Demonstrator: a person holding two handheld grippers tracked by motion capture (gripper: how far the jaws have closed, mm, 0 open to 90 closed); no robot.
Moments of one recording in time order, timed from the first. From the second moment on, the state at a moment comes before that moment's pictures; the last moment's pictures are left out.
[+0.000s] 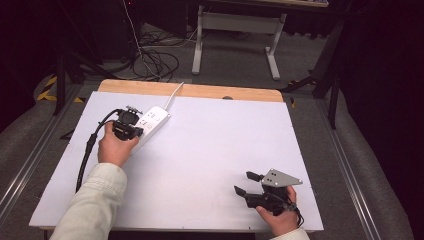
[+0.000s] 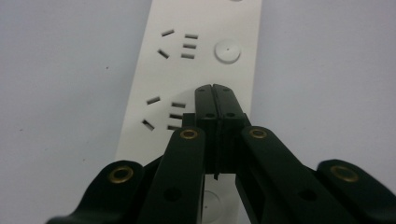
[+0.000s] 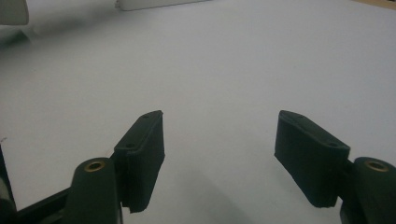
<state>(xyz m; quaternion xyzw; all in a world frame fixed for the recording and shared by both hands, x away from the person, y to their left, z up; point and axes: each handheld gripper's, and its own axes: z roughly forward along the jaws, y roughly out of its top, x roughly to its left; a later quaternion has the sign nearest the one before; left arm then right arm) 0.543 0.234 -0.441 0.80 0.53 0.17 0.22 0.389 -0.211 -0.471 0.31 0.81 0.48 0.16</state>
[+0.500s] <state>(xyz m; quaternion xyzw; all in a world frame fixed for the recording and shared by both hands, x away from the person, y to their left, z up) 0.543 0.232 -0.441 0.80 0.53 0.18 0.22 0.389 -0.211 -0.472 0.31 0.81 0.48 0.16</state>
